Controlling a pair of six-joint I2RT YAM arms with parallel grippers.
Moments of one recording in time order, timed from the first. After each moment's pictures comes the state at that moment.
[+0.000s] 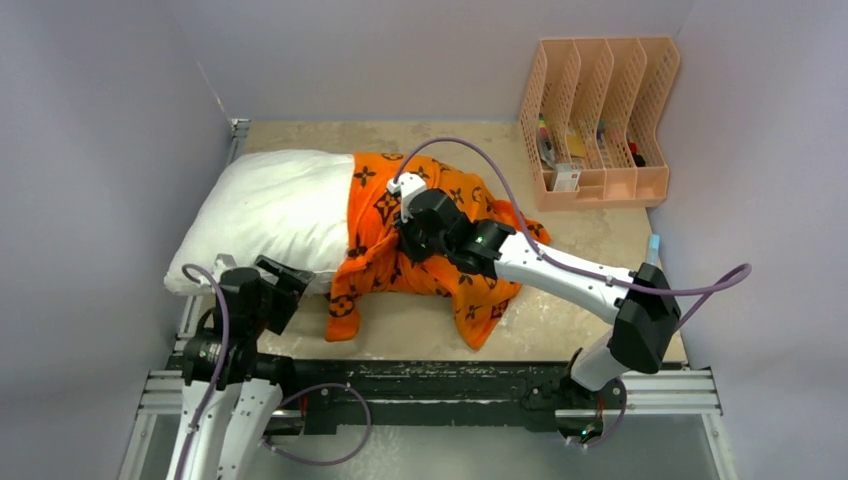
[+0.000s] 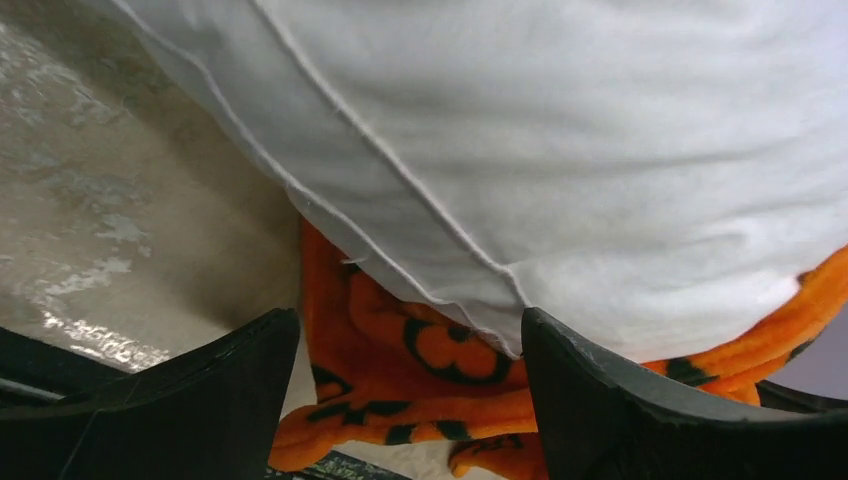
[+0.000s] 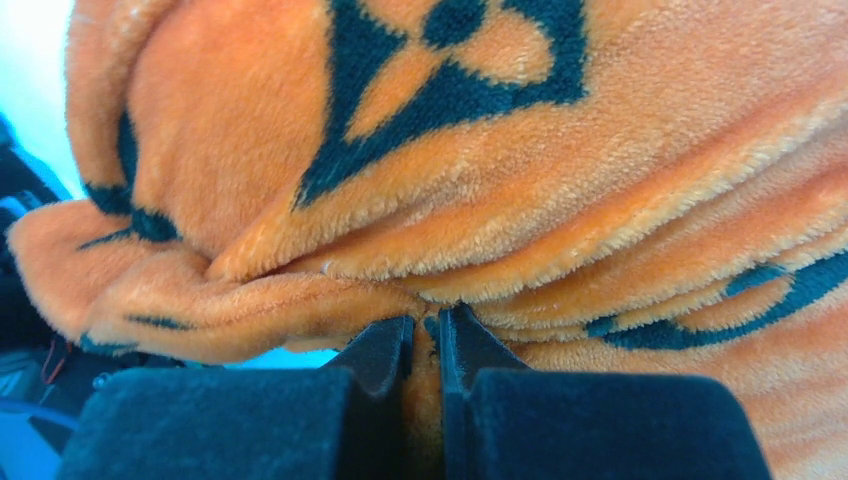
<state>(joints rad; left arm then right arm) -0.12 0.42 0.70 -1.00 -0.07 -1.12 0.97 1.55 1.28 -0.36 0.16 0.28</state>
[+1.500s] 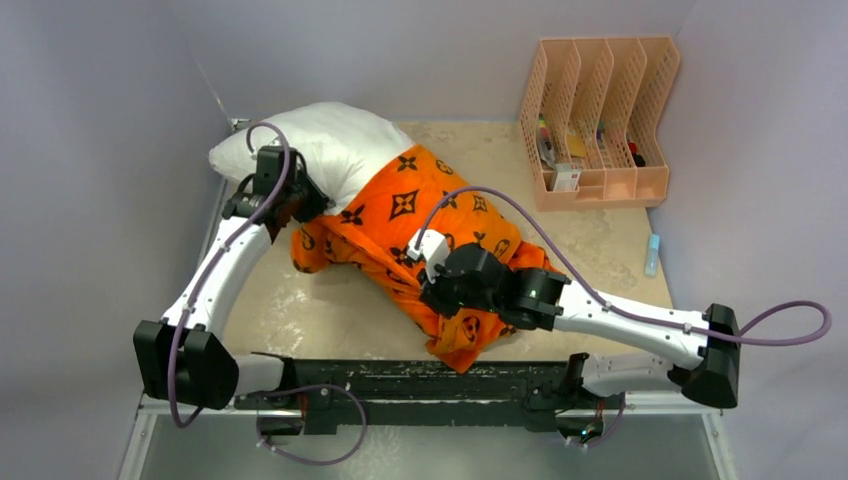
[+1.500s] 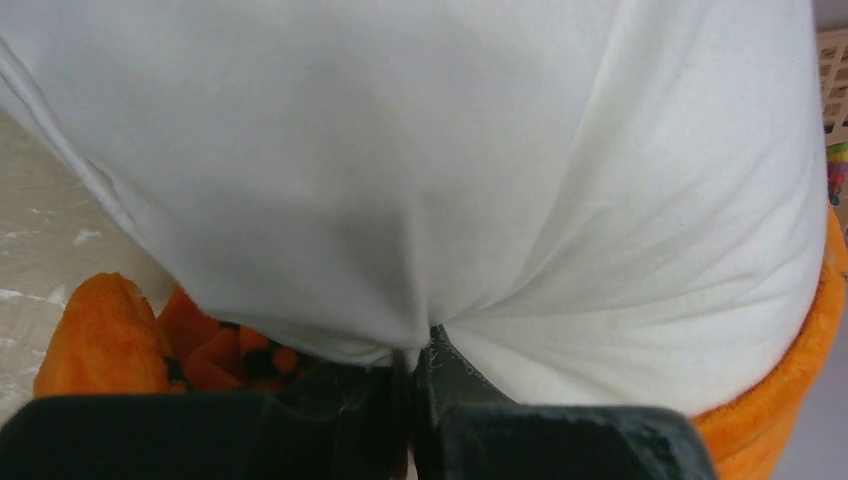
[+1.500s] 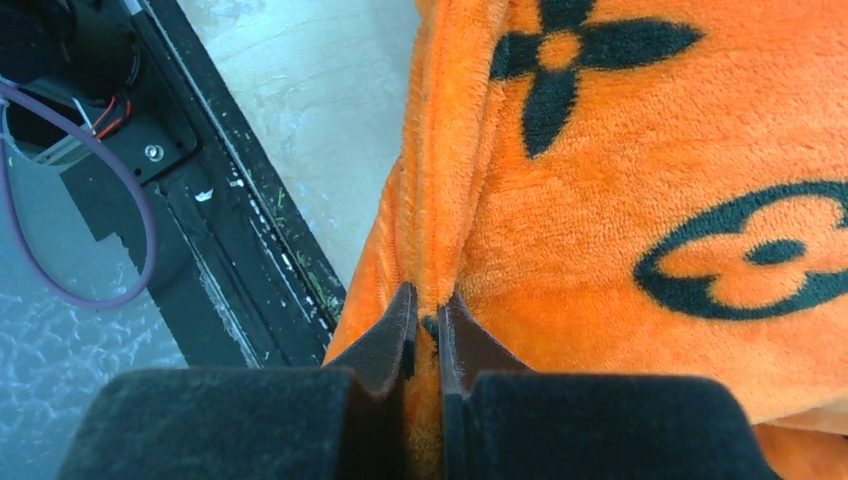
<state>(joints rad) -0.16 1.28 1.11 -0.55 0.00 -0.80 1.18 1.16 0.96 -0.42 0.08 0.17</state>
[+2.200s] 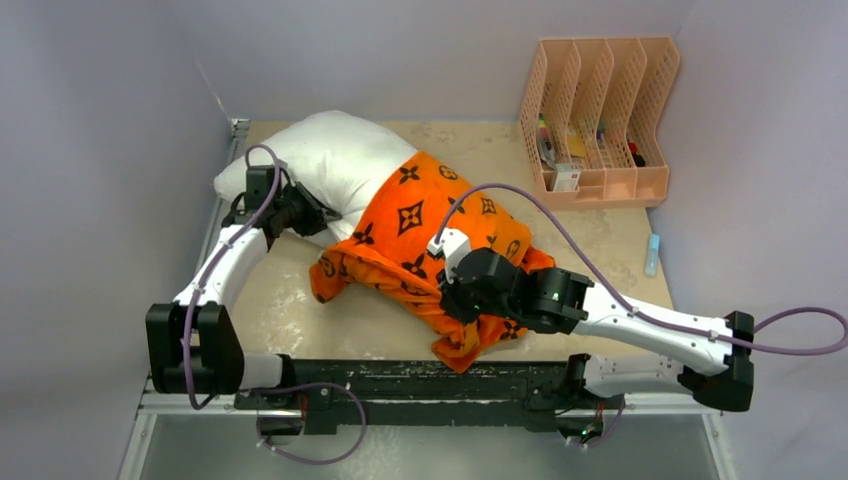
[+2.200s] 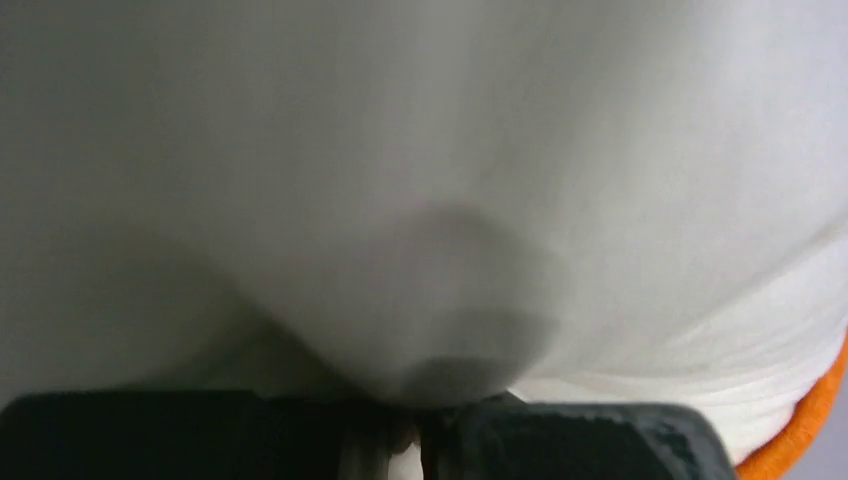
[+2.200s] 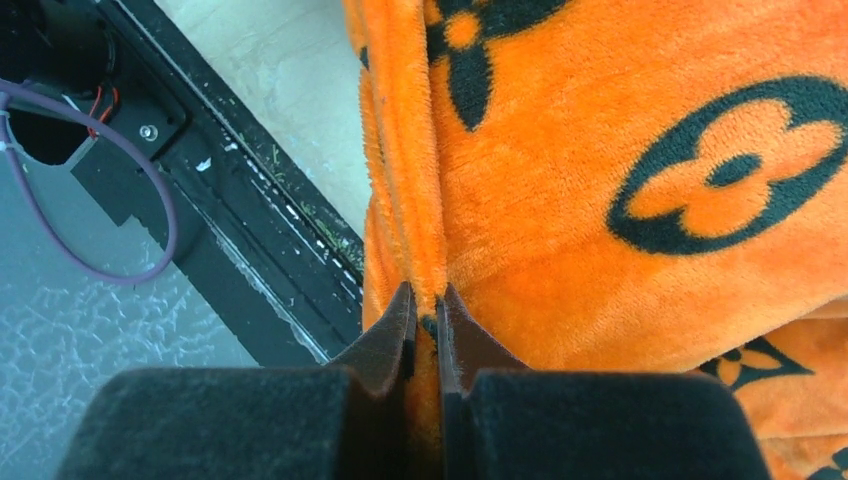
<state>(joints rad) -0.01 1.33 0.96 -0.40 0.33 -0.82 1.21 1.09 1.08 -0.73 0.22 0.37</state>
